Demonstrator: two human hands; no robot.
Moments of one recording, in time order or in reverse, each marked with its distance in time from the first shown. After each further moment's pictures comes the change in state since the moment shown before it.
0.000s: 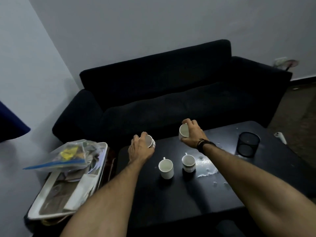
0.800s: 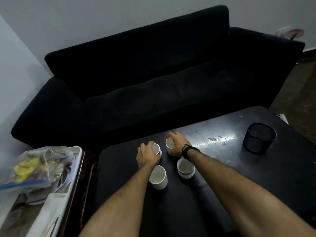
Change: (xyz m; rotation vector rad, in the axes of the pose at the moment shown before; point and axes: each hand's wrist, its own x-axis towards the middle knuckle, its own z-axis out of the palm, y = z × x) left_hand 0.060 0.016 0.154 0.022 -0.261 -0.113; right_hand 0.063 0.076 0.128 -0.016 -0.353 0.133
